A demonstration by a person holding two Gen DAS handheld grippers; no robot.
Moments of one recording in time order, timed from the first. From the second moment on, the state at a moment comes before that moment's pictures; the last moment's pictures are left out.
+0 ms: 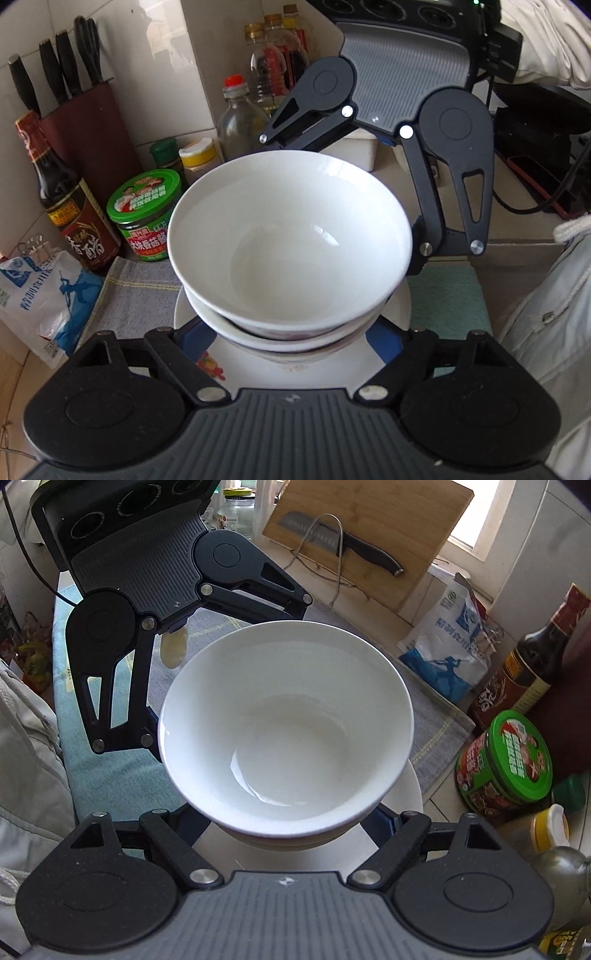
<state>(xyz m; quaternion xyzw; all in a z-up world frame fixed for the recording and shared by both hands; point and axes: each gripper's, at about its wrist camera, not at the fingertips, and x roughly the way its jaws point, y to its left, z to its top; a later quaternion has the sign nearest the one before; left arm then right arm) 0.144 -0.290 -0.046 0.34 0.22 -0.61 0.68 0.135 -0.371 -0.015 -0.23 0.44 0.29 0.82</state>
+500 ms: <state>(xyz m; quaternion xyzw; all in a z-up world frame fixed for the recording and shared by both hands) 0.153 -0.302 -0.057 0.33 0.24 -0.61 0.68 0.150 -0.376 -0.026 -0.22 0.46 0.29 0.81</state>
